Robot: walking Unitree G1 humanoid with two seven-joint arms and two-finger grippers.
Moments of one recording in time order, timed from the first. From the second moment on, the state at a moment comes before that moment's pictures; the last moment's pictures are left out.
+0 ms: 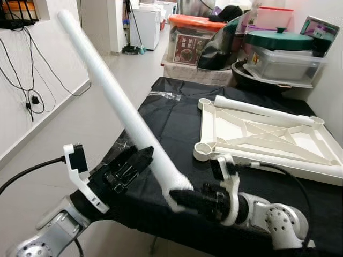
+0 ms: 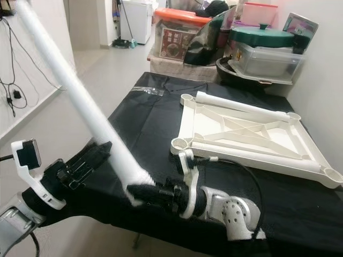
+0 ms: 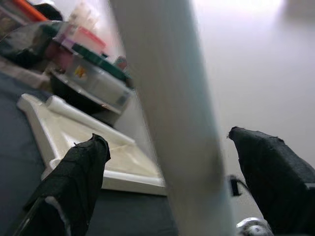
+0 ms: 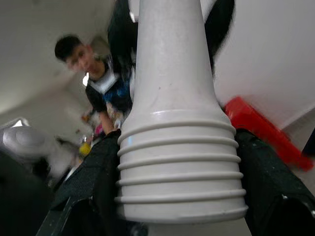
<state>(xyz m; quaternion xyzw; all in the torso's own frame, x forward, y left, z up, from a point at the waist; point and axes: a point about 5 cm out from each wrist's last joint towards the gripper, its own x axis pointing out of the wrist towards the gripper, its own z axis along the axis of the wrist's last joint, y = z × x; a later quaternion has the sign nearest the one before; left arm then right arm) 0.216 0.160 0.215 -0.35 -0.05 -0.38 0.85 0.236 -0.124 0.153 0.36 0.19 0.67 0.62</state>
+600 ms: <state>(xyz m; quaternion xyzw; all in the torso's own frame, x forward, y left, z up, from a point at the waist) 0.208 0.179 0.233 -0.37 -0.09 -0.39 0.84 0.214 -0.151 0.132 0.29 0.25 0.69 0.61</state>
